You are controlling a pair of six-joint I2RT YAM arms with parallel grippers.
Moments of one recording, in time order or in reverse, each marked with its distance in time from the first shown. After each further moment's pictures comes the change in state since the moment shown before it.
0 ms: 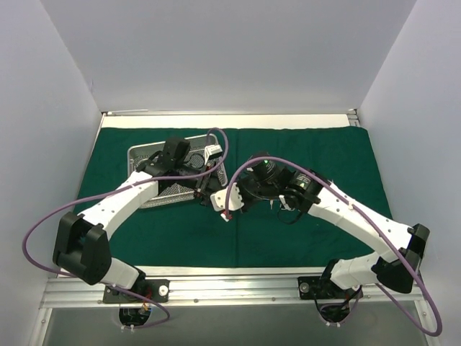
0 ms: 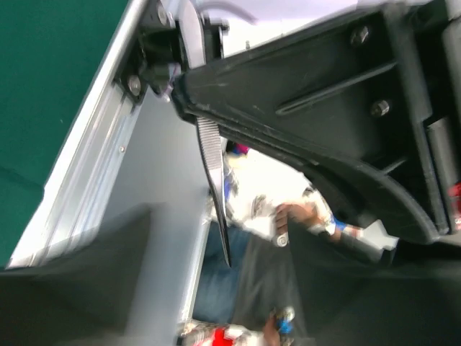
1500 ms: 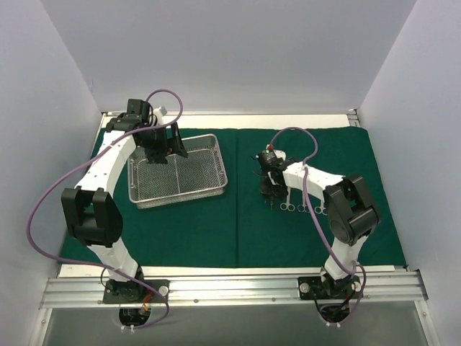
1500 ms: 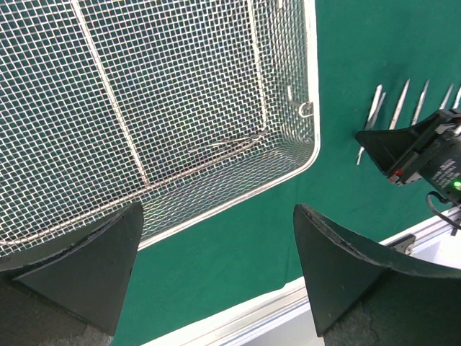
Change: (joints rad) left arm 0.374 0.282 0.522 -0.486 -0.881 0.330; right arm -0.428 0.463 -0.226 0.284 0.303 1.779
